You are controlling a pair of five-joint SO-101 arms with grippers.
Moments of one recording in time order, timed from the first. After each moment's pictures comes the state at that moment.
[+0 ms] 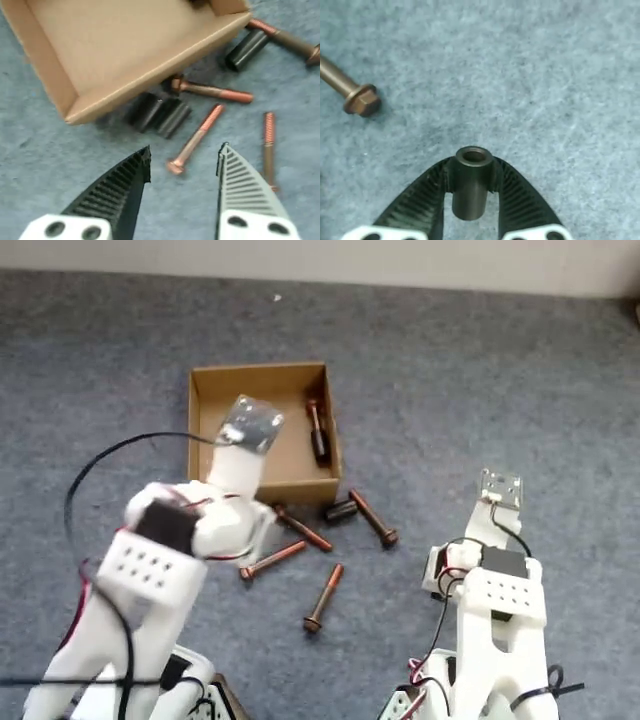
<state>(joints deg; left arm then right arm) 15.5 -40.8 40.7 75.9 3.5 5.6 -44.0 68.6 58.2 -0.6</state>
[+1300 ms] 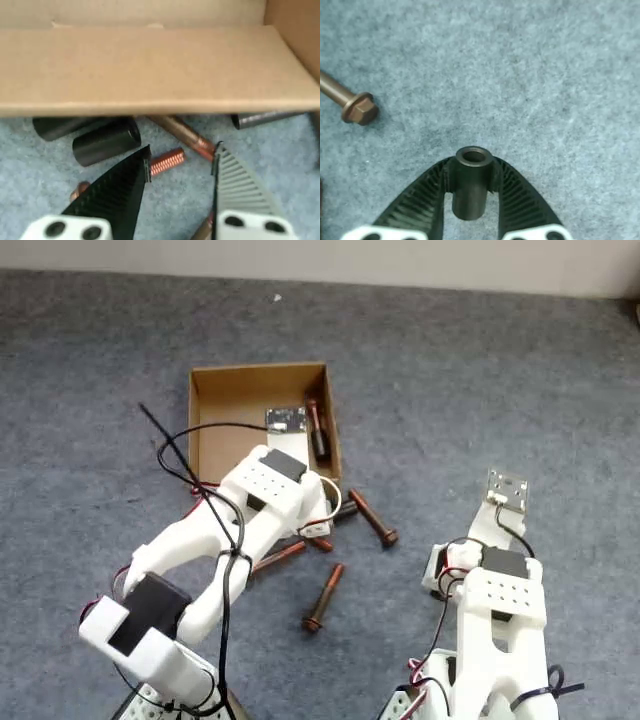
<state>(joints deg) 24.1 4.8 26.7 63.0 41.4 5.5 -44.0 68.7 58.2 -4.5</state>
